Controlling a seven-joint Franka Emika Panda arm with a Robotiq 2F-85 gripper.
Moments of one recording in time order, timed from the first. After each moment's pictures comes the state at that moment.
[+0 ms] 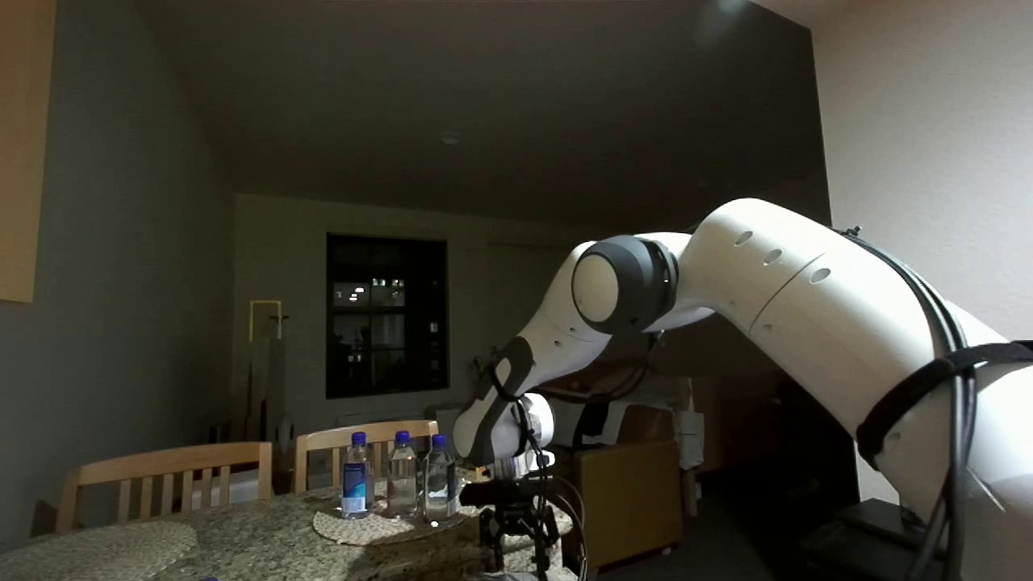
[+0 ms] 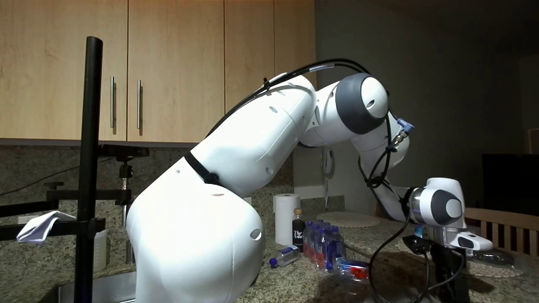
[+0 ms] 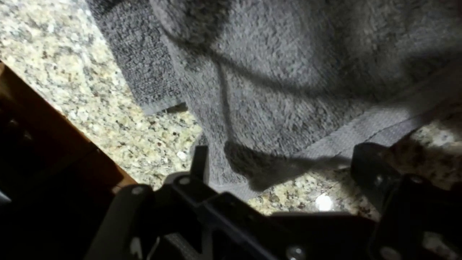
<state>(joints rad) -0.01 0.76 -0.15 -1.59 0.04 2.23 0.90</state>
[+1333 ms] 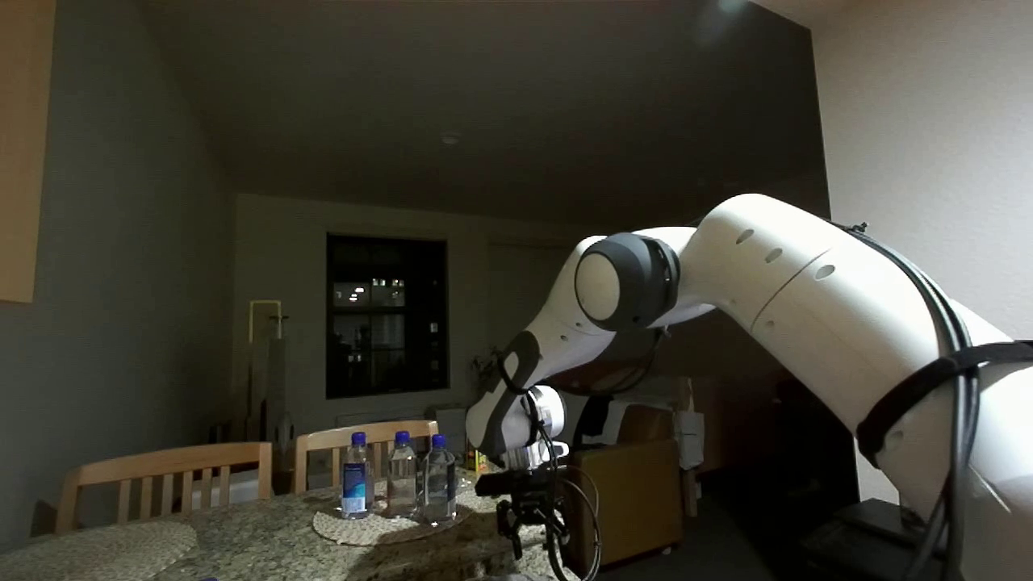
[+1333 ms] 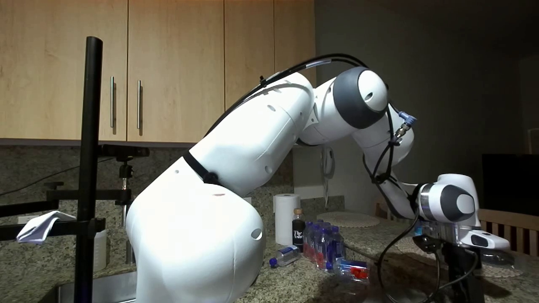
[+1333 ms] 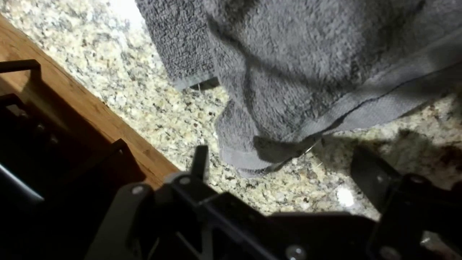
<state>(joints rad) 0.00 0.74 -0.21 -1.60 0.06 2.18 0.90</state>
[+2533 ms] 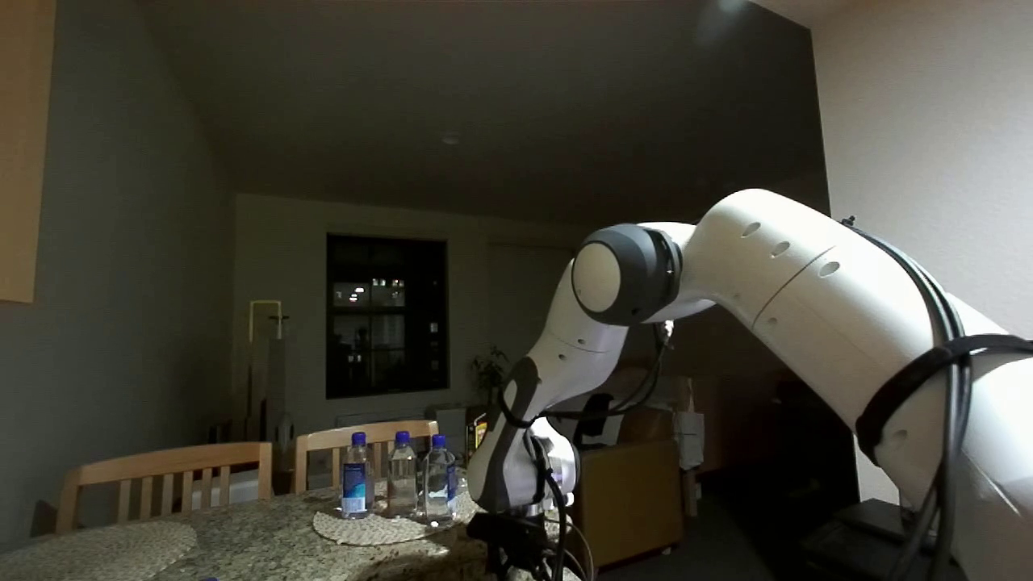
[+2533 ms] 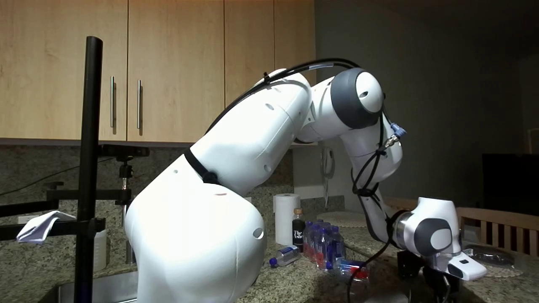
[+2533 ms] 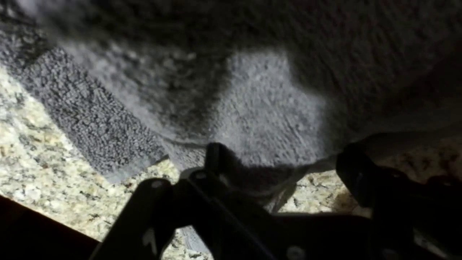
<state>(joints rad) 0.01 0.73 -0.15 -1.86 0.19 2.63 0.91</state>
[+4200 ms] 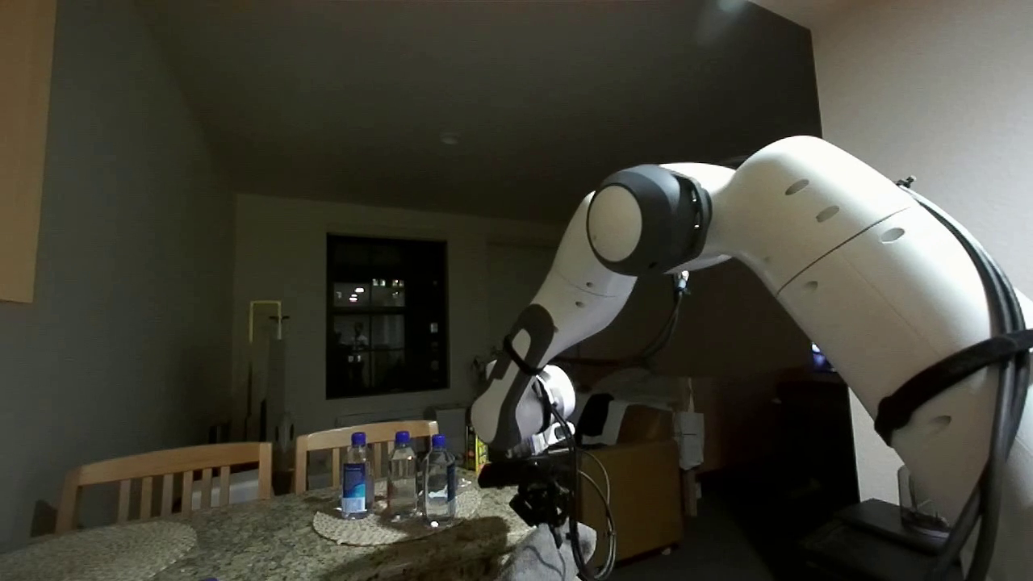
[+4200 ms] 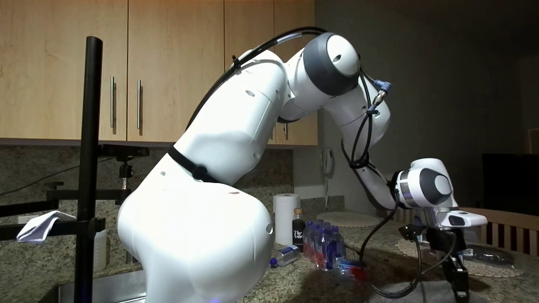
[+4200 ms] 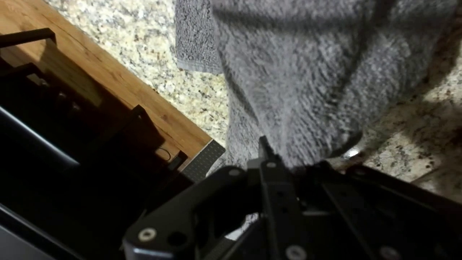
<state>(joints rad) 0.15 0.53 -0.33 -1.87 -0.09 2.30 1.04</state>
